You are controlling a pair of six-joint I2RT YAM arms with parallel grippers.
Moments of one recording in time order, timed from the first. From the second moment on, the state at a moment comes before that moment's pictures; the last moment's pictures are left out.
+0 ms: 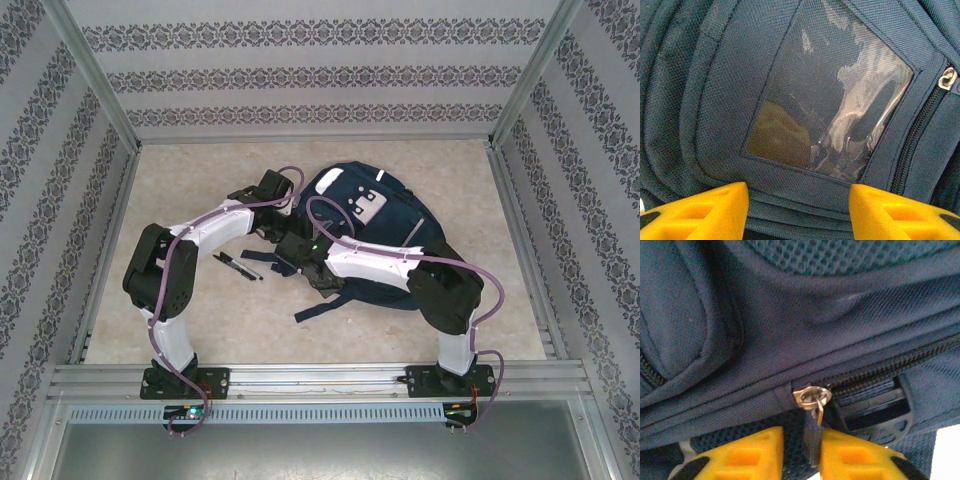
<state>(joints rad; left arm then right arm) -0.45 1.85 1.30 -0.55 0.32 -0.49 0.97 1.90 1.34 -0.90 0.30 1.99</state>
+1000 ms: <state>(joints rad) -0.40 1.89 1.32 -0.59 0.29 -0.48 0.90 1.22 0.66 -0.60 0.27 2.00</state>
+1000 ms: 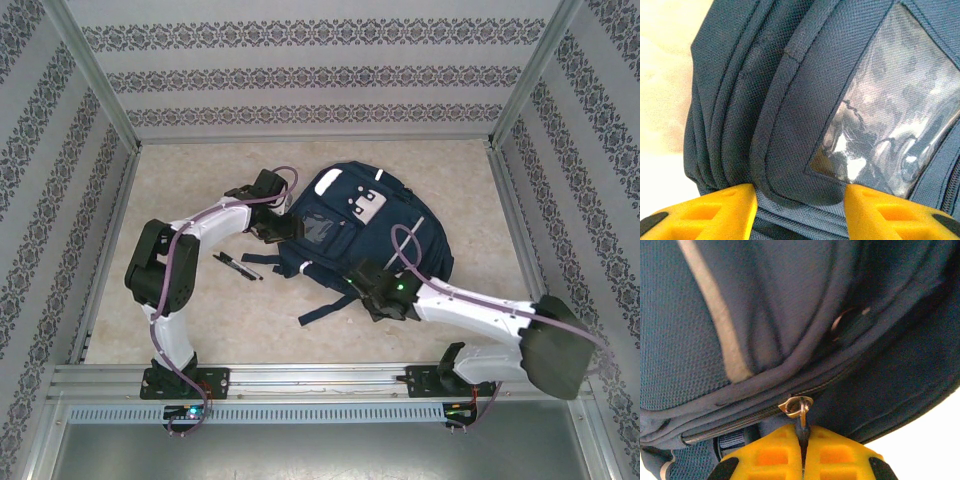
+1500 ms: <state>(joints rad) -0.40 1.99 1.49 -0.68 0.26 -0.43 0.75 0.78 0.42 -0.60 0.24 1.84</state>
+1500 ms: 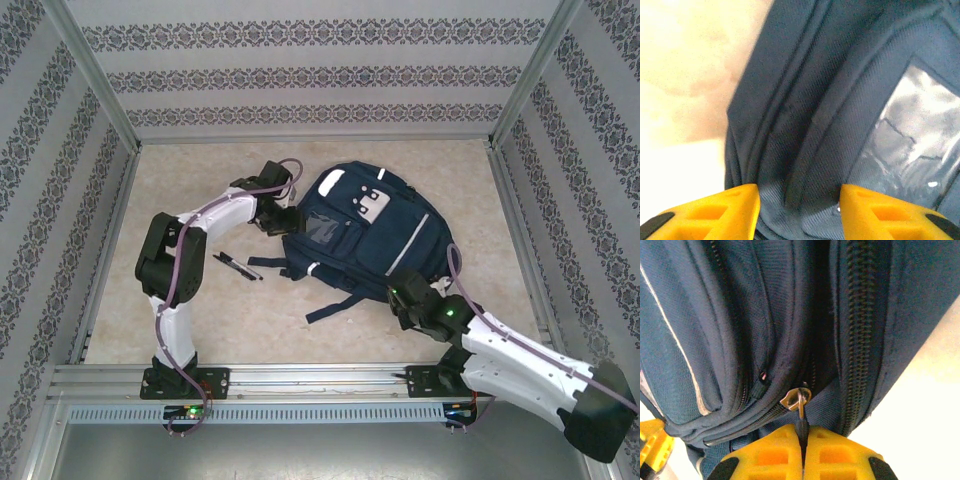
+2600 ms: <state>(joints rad) -0.46 1.71 1.29 -0.65 0.33 -0.66 0.81 1.20 0.68 -0.33 -0.11 1.26</state>
